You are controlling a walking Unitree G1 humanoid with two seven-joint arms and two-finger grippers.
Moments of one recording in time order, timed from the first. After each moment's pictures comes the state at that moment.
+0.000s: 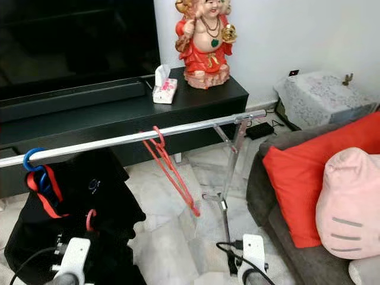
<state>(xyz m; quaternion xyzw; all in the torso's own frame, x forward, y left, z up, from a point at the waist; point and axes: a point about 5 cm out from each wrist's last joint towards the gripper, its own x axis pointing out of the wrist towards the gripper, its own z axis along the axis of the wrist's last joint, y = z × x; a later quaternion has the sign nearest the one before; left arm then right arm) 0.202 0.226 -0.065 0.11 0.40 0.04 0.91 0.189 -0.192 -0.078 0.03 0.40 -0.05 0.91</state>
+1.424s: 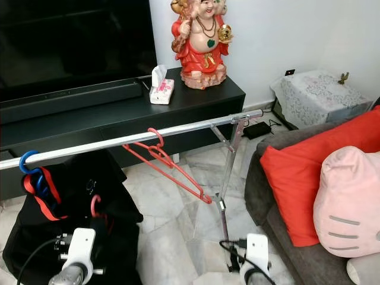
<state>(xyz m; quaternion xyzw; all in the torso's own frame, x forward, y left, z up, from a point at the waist) 0.218 0.212 -0.052 0.08 0.31 0.03 0.95 0.197 -0.195 -0.069 0.03 0.34 -0.06 0.94</state>
